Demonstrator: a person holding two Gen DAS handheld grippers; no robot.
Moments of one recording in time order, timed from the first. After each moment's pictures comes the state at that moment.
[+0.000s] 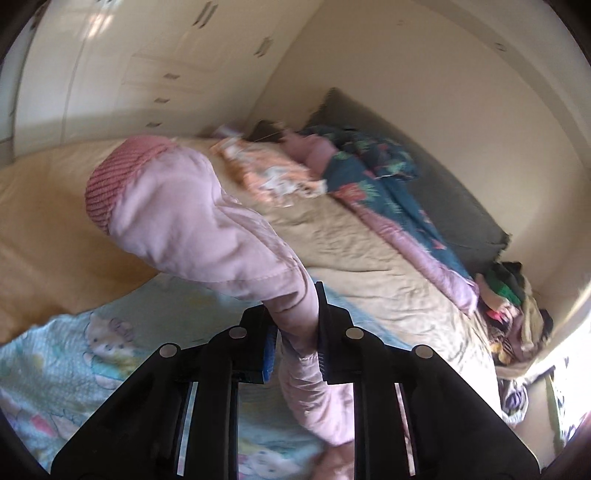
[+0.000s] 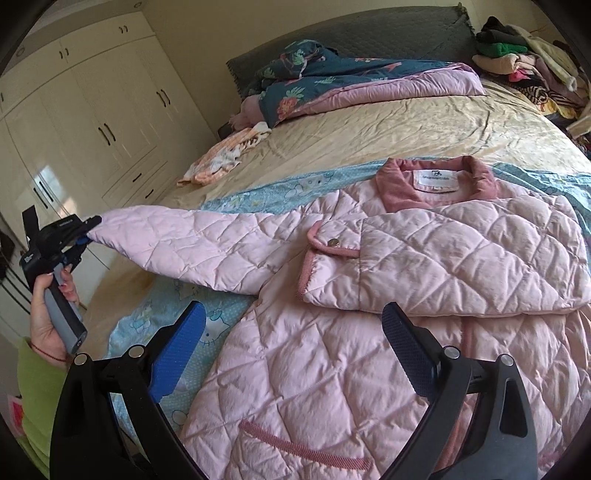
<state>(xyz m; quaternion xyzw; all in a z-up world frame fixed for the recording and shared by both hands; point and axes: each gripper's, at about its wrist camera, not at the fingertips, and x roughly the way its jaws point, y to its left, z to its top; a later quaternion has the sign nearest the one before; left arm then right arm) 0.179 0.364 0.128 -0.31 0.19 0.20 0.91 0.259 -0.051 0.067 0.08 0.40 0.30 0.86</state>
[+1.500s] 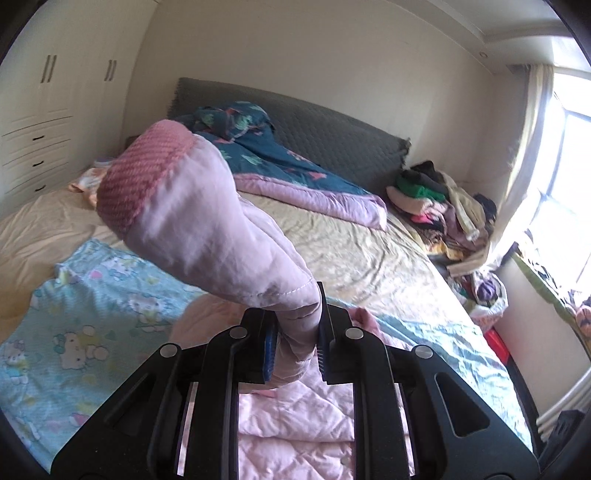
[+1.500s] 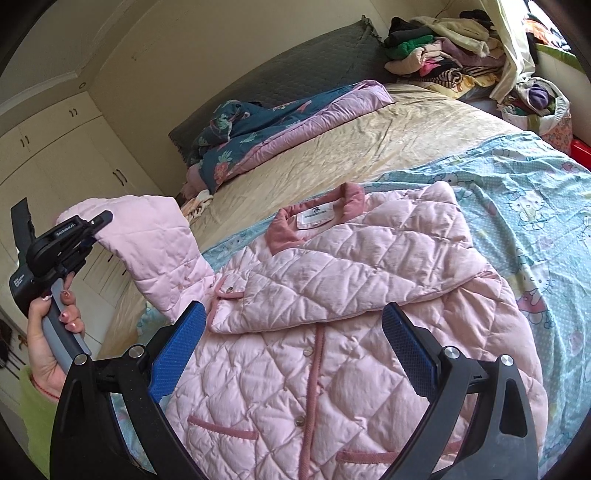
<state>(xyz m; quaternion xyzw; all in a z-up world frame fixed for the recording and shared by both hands) 0.272 0.094 0.156 -0.16 0.23 0.01 0.96 0.246 -0.245 0.080 0.20 0.35 0.20 0.89</state>
